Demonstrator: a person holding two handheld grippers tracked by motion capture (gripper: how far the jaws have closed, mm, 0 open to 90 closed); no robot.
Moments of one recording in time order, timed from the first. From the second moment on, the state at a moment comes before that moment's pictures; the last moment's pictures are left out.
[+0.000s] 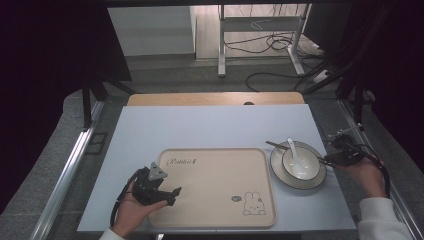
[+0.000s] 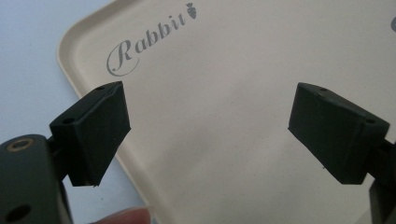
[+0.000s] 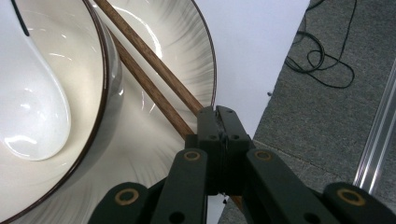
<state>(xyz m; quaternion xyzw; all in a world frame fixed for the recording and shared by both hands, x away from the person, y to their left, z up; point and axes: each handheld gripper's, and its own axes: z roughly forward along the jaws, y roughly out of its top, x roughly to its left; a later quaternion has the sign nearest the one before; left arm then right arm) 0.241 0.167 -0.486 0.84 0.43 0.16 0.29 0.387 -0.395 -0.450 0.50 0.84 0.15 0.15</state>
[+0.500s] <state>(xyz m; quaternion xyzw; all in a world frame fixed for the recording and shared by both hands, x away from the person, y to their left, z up) 0.241 0.168 -0.486 0.83 0.44 0.16 0.29 0.389 -0.404 -0.431 0.45 0.87 0.14 0.17</state>
